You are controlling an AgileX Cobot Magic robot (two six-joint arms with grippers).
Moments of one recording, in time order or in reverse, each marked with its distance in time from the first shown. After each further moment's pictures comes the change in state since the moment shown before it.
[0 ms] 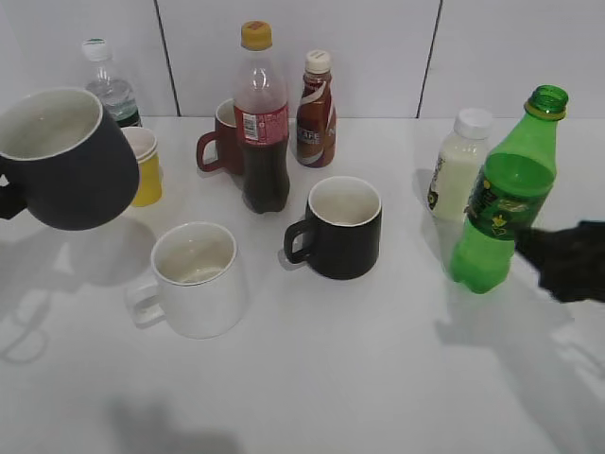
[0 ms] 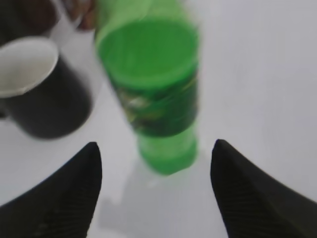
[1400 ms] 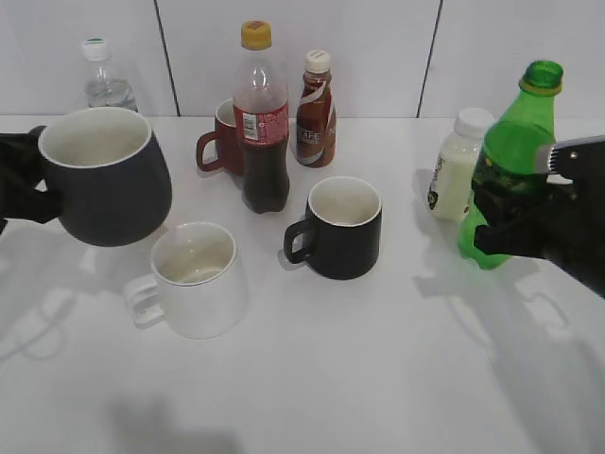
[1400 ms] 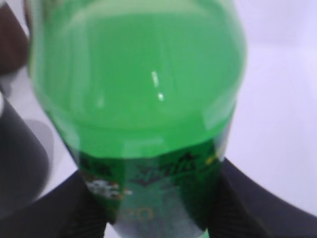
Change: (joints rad) left arm -0.122 -0.031 -0.099 0.007 0.301 0.000; right arm 0.025 0.575 -0.091 0.170 -0.691 -0.237
